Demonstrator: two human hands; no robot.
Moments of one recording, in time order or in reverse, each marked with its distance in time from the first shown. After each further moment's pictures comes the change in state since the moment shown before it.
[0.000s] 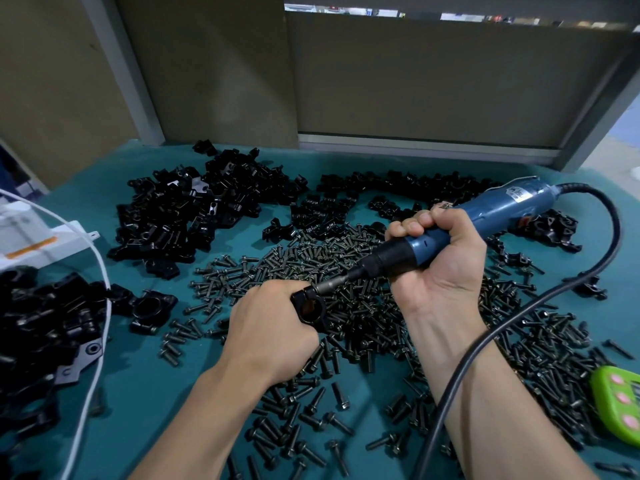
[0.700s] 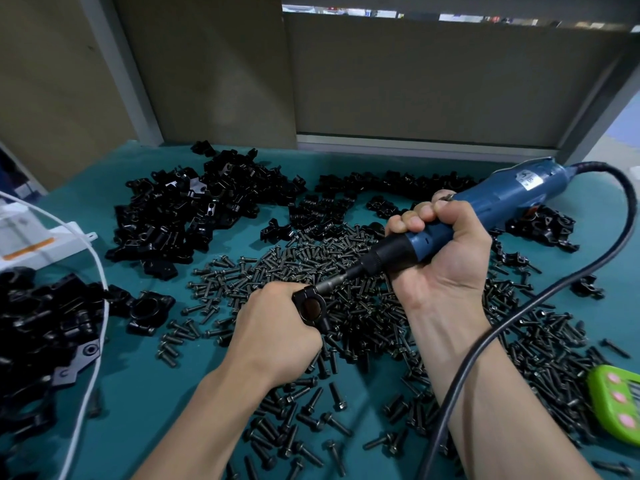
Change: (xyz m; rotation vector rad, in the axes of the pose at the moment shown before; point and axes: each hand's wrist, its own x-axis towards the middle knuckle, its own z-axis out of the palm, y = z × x) left_hand 0.000 0.000 0.007 -0.153 -0.049 -0.054; right_hand -0.002 -0.004 0.005 -0.030 -0.085 -0.004
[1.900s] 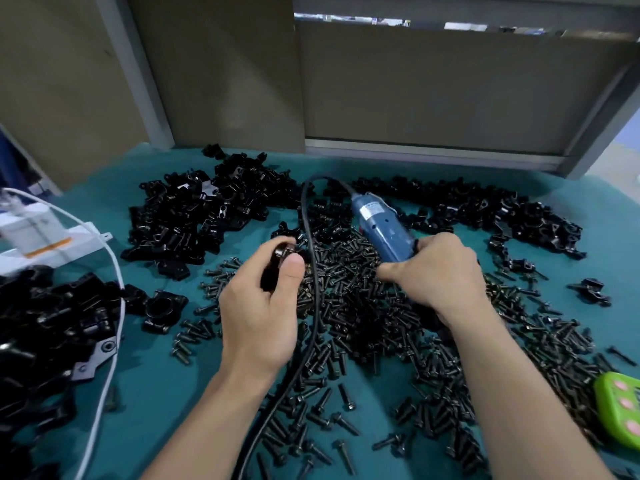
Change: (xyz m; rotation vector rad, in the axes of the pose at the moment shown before) left_hand -0.003 0.003 -0.010 -0.328 0.468 0.176; right_hand 0.008 -0.017 -0.015 -2.195 0.246 0.085
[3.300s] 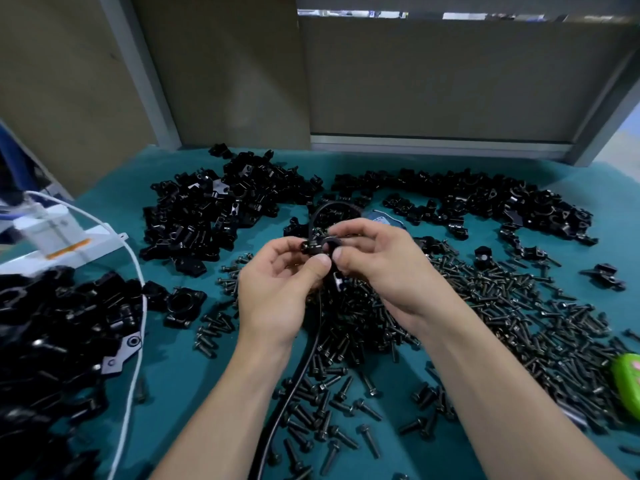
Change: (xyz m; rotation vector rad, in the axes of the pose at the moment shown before) left_hand 0.011 -0.002 0.002 -0.548 -0.095 -0.255; right_hand -0.041 -0.034 0.031 0.916 -0.470 -0.321
